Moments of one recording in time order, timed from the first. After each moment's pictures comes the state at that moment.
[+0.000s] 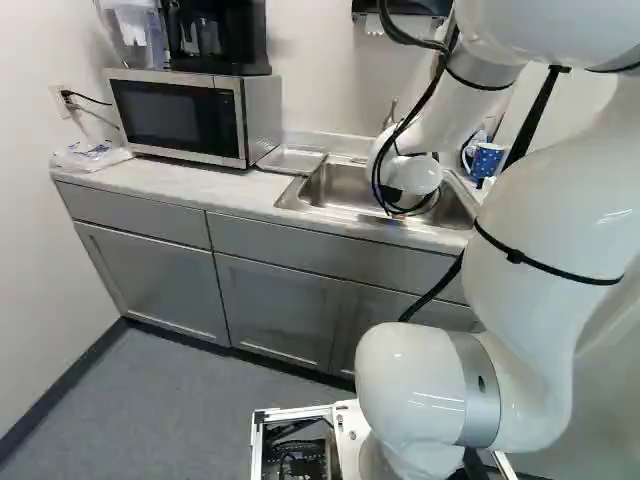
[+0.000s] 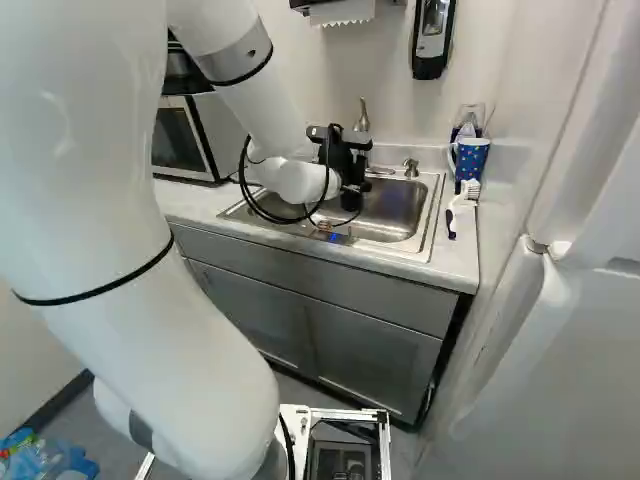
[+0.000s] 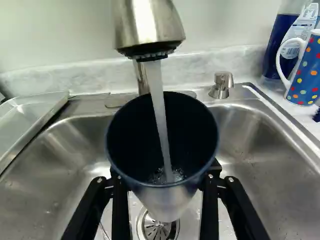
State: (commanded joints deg) arm -15.0 -3.3 -37.3 7.7 34.3 0.0
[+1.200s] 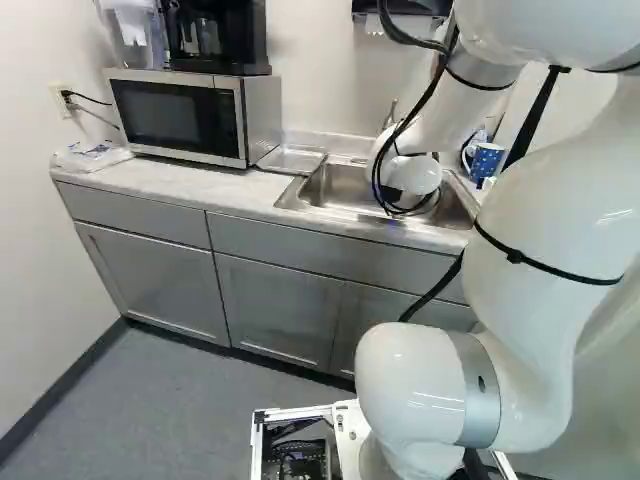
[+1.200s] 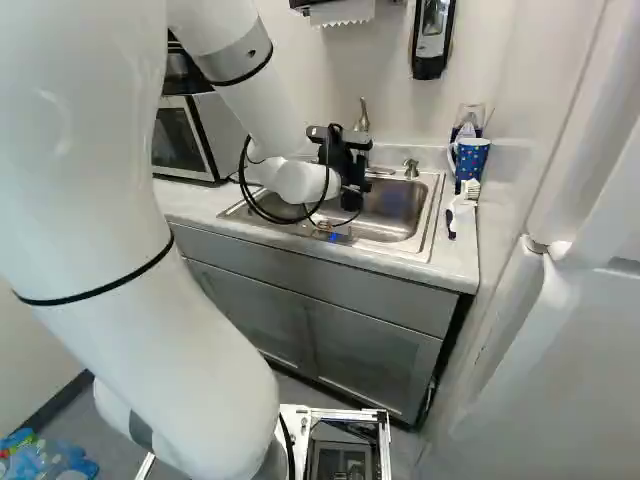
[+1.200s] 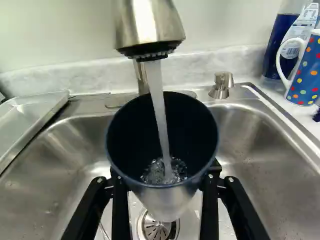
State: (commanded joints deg) arm -15.0 -3.3 -37.3 7.7 34.3 0.0
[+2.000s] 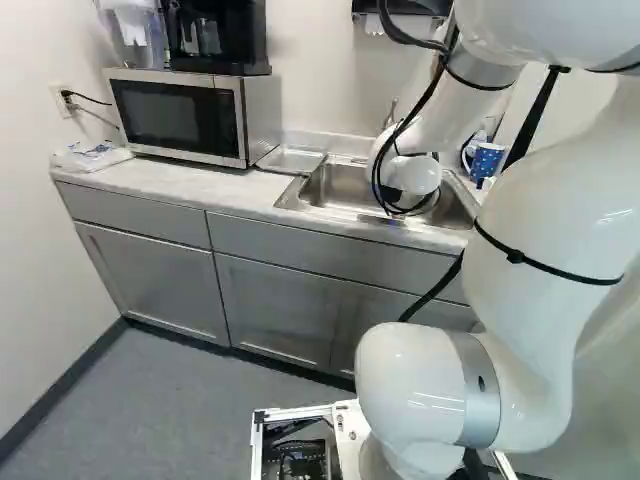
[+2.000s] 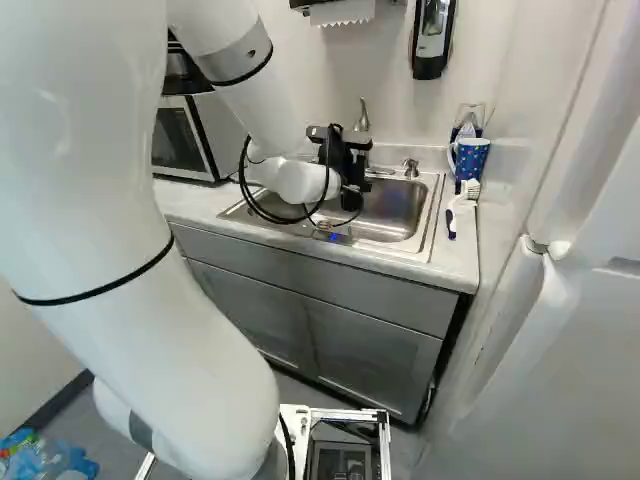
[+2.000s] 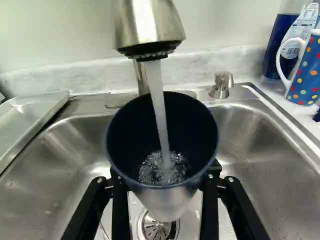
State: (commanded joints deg) arm -15.0 -3.3 -37.3 7.7 34.3 0.0
